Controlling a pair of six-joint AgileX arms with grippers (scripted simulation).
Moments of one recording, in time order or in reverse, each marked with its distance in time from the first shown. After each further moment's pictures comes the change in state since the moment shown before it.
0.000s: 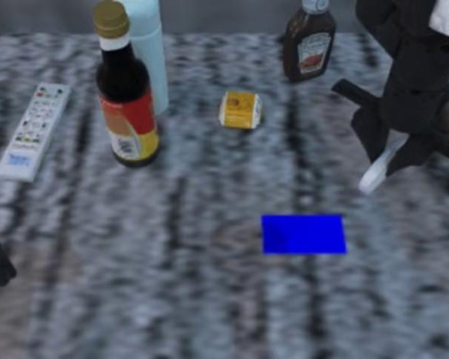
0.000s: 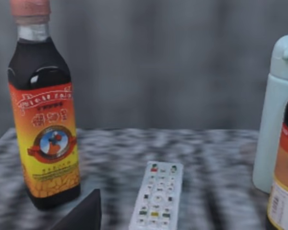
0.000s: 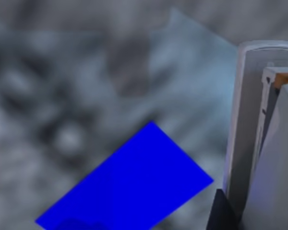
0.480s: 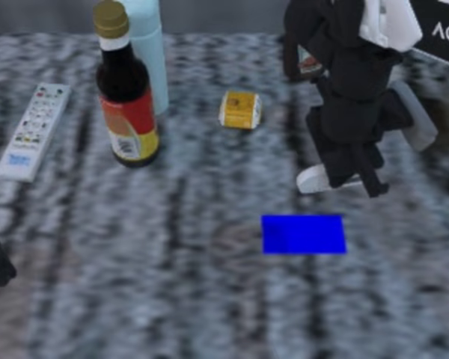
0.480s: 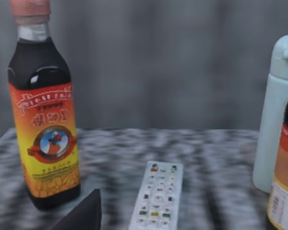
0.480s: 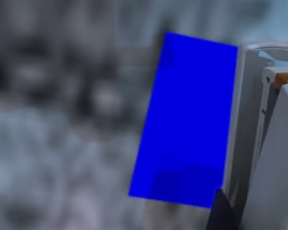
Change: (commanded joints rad) left arm 0.000 0.000 0.000 0.000 0.000 0.000; right arm 0.160 0.071 0.119 -0.073 -0.002 0.763
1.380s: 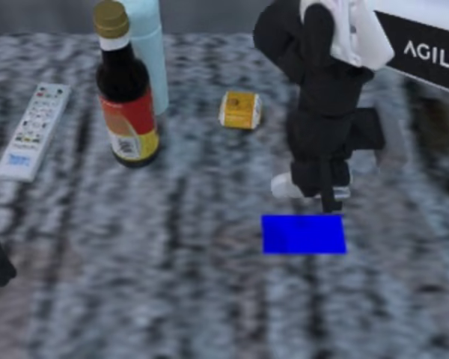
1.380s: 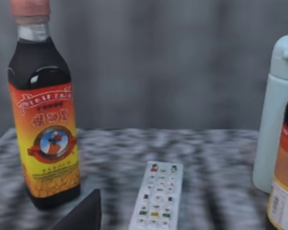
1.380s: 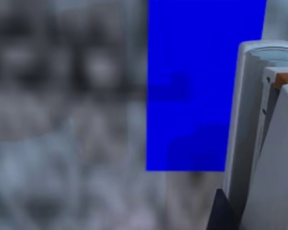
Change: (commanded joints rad) left arm 0.000 0.000 0.000 0.000 0.000 0.000; right arm 0.065 0.014 -0.021 0.064 0.002 0.270
